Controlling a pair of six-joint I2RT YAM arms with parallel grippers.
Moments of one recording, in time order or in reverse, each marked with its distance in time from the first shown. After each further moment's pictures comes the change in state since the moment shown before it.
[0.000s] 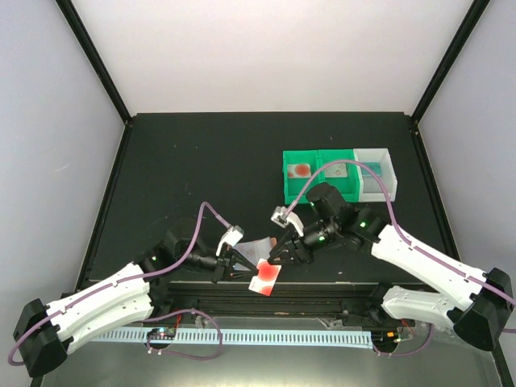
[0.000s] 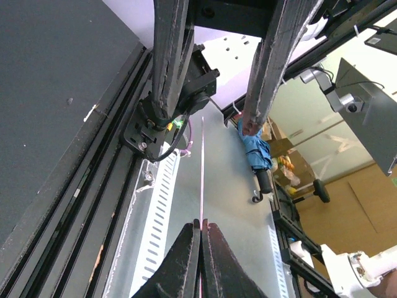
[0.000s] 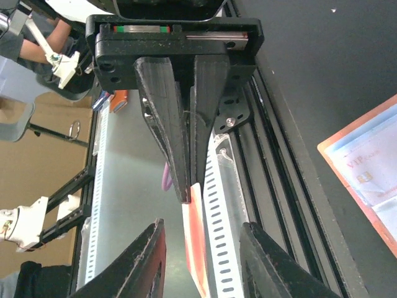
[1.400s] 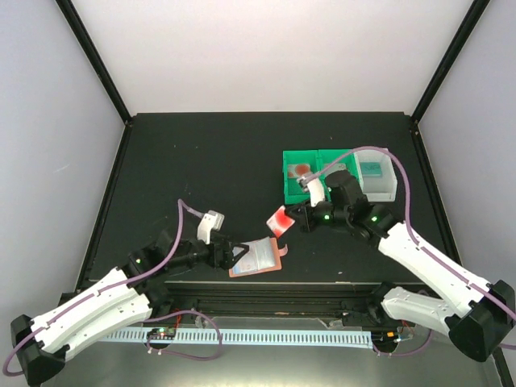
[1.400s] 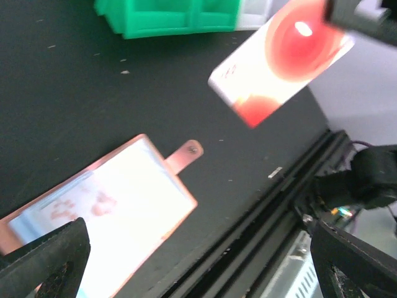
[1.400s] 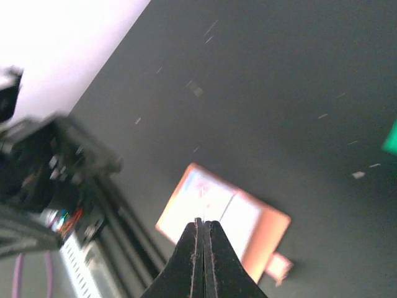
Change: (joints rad) left arm -0.001 -0.126 0.103 -0.422 -0.650 -0.008; right arm -0.143 -0.036 -0.028 0.121 0.427 0.175
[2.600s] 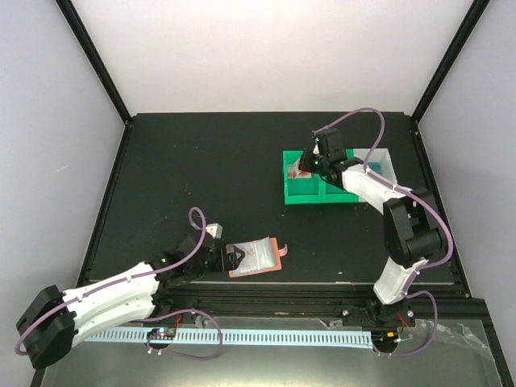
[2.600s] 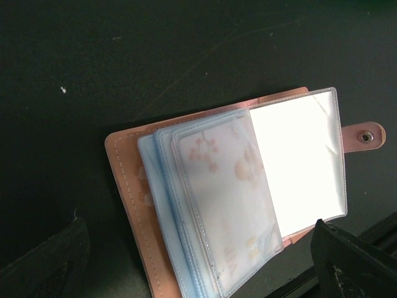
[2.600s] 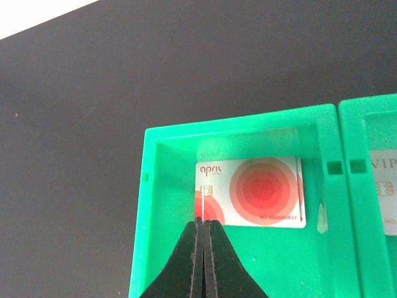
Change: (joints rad) left arm 0.002 0.224 -0.221 0.145 -0.198 -0.257; right arm -0.329 0.688 0.312 0.315 0.373 0.149
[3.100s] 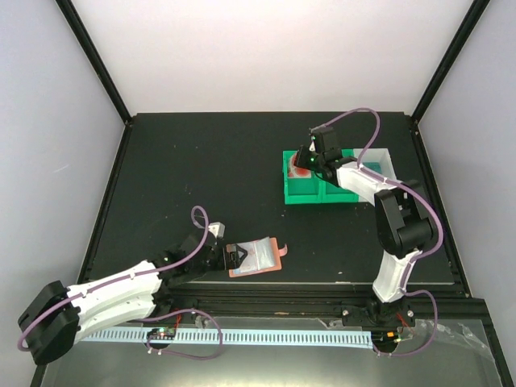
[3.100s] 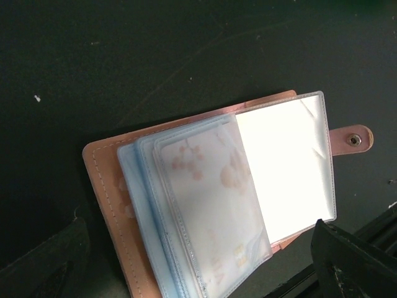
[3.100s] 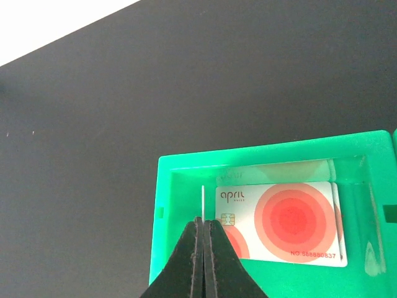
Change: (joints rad) left arm 0.001 0.049 0.000 0.065 0.015 -0.001; right arm -0.001 0.095 0.045 0.098 -0.038 0.055
